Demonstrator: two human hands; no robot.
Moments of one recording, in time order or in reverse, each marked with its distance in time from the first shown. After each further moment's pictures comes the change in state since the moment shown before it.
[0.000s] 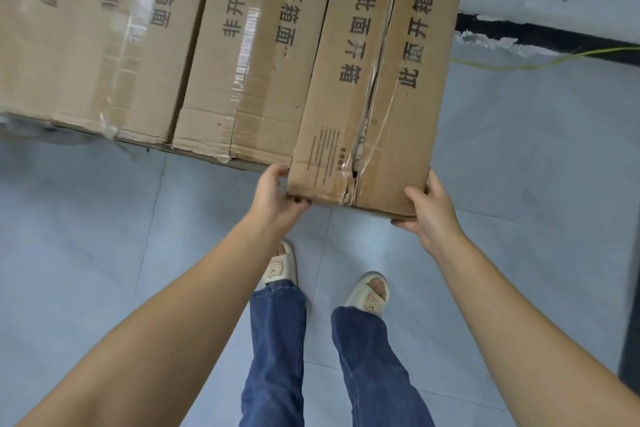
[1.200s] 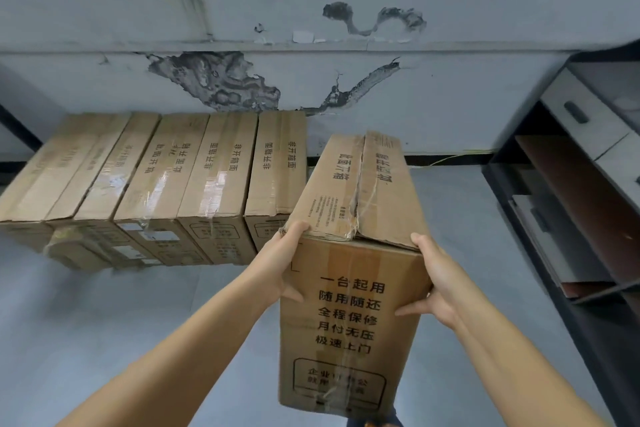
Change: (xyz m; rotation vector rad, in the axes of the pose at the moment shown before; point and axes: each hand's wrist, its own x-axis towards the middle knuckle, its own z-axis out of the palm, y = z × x) left_hand -0.418 -0.021 -0.218 0.902 -0.298 0.329; right_hand -0.528 0.084 0.002 0.267 0.137 -0.109
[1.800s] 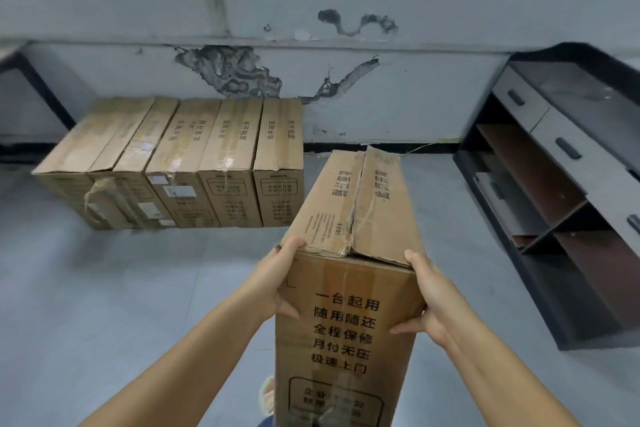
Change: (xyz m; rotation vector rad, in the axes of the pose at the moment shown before) left_hand -0.216 -0.229 -0.034 0.049 -0.013 0.001; right_hand -0.211 0.215 -0.100 0.002 -0.002 -0.047
